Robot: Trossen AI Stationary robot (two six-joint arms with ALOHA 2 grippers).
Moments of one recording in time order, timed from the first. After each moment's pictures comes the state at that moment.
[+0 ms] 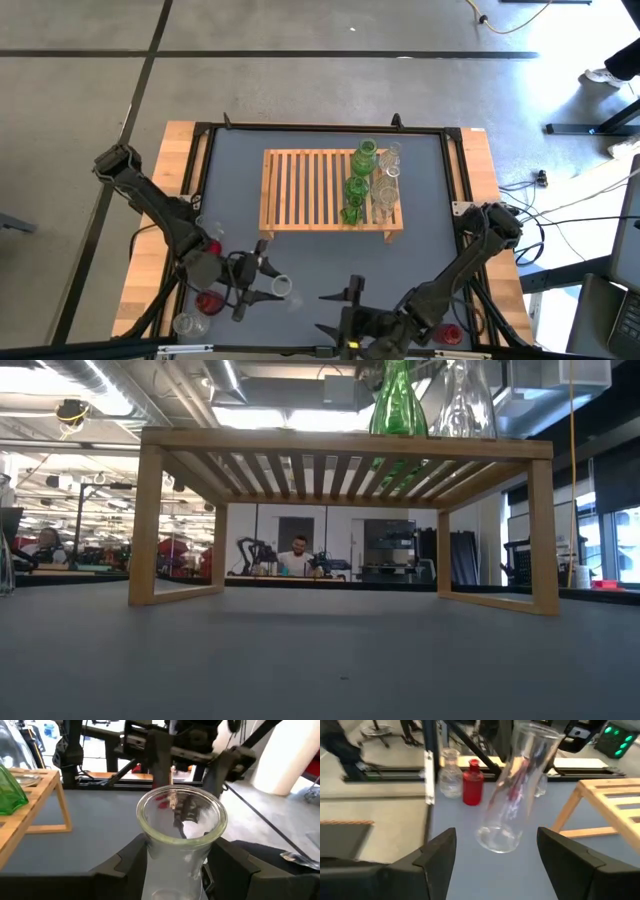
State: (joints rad) left arm -0.74 1.33 0.86 0.21 -0.51 -0.30; right arm 0.78 1.96 1.71 -0.34 0.81 0.40
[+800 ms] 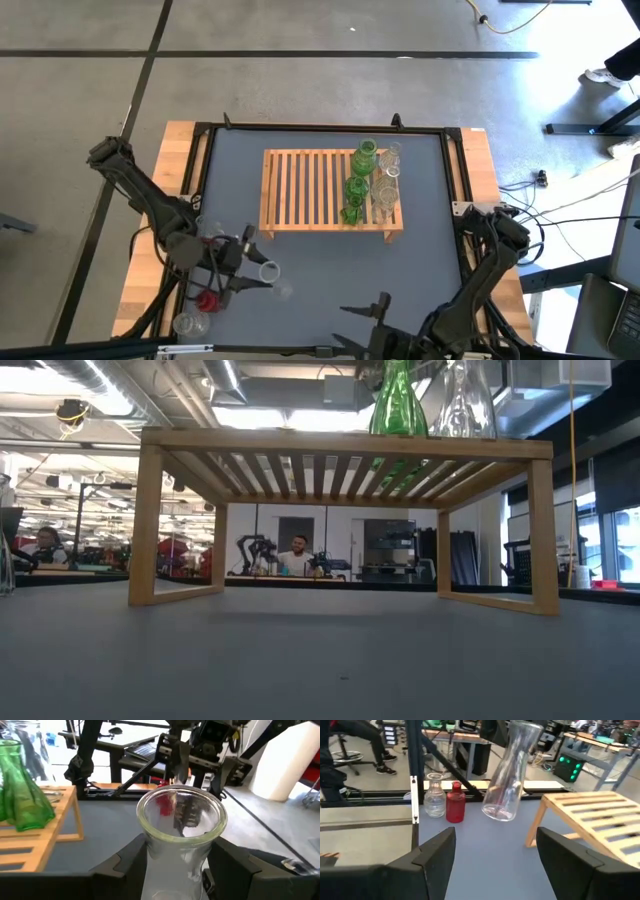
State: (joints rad) left arm -0.73 1.16 0.86 0.08 -0.51 -0.28; right arm 0.92 1.99 1.73 -0.34 1.15 0.48
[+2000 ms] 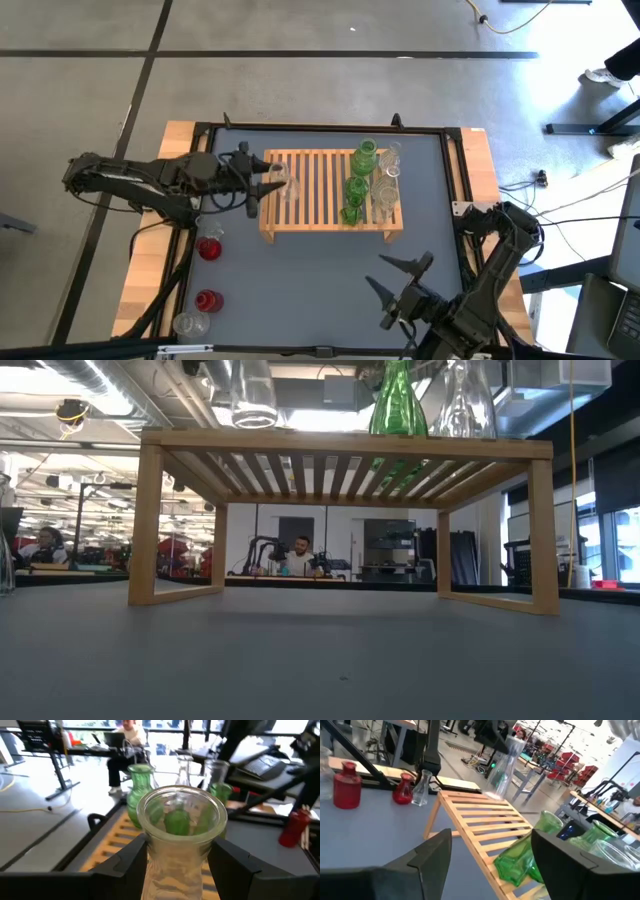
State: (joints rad) left arm -0.07 0.93 0.90 -0.16 -0.35 -0.10; right arm 0.94 1.89 1.83 -1.45 1.37 1.11
